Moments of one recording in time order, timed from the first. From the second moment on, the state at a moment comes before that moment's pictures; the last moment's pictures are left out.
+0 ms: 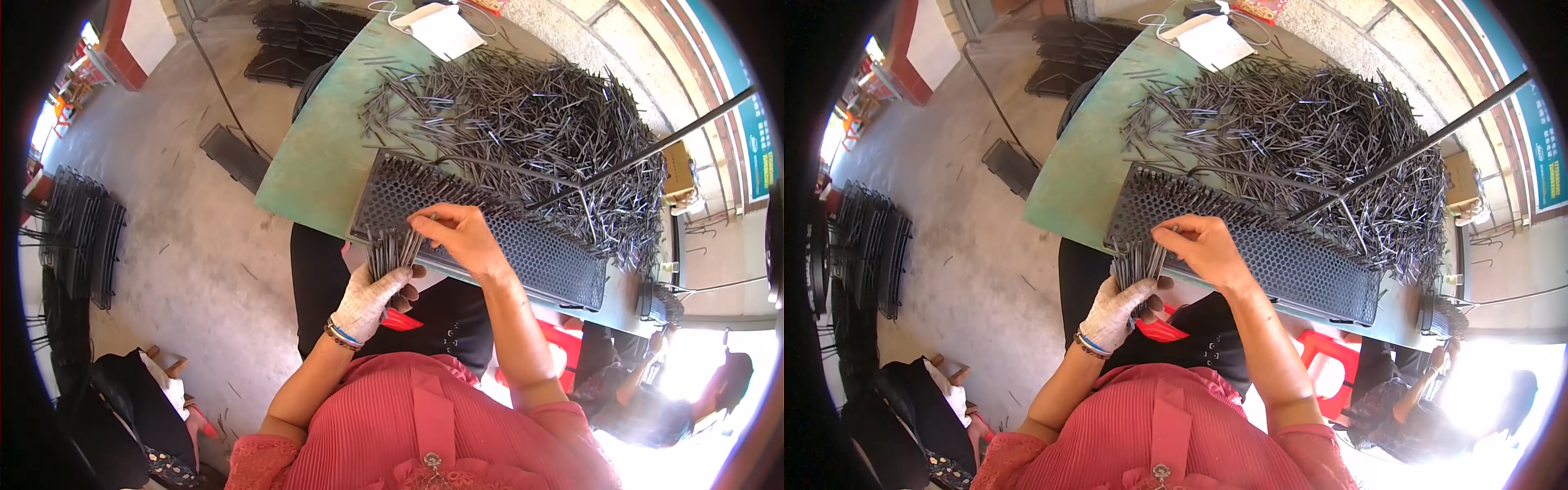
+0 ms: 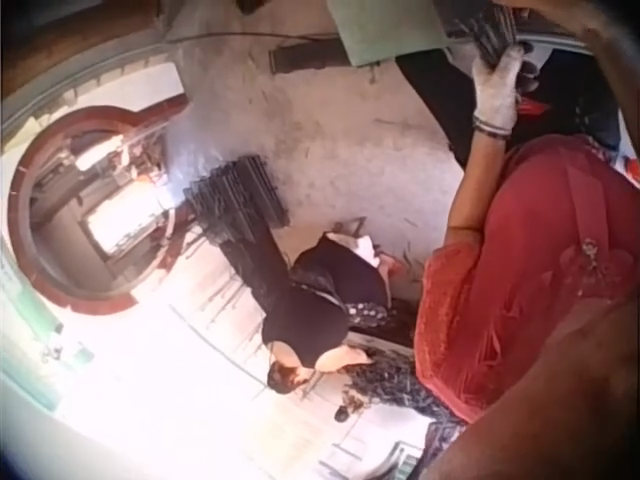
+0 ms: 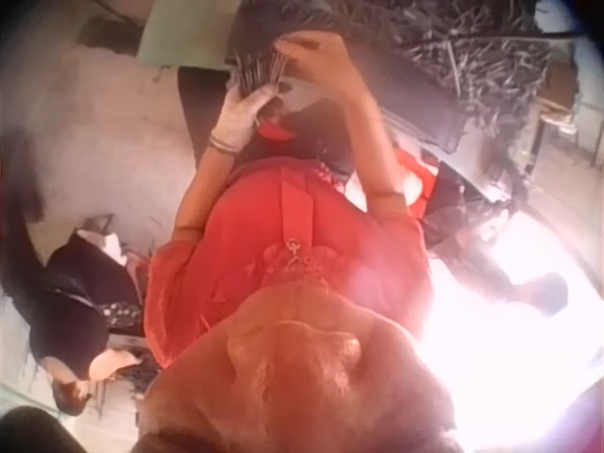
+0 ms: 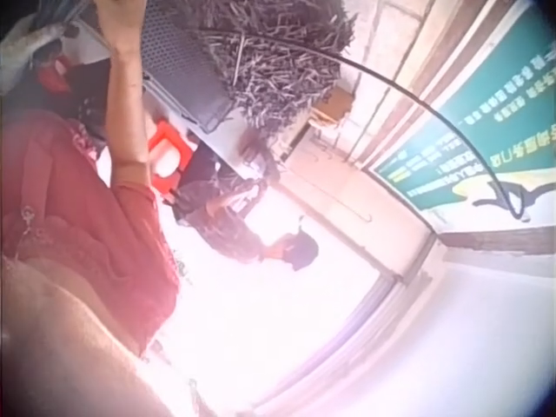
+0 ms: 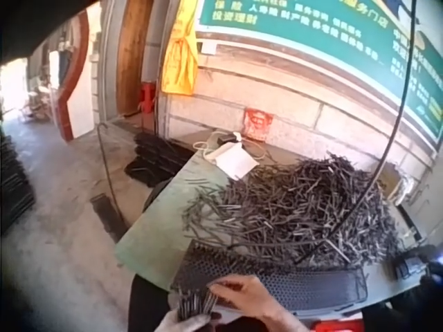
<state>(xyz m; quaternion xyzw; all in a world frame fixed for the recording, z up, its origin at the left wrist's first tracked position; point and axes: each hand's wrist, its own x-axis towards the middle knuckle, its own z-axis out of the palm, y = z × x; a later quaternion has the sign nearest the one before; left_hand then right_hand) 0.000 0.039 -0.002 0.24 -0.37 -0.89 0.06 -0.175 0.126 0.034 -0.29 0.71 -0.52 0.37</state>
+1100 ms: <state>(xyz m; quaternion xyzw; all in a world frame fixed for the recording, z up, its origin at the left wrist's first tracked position) 0.000 0.034 -0.009 0.28 -0.32 -0.90 0.03 -0.192 0.067 0.012 -0.46 0.74 -0.50 0.01</state>
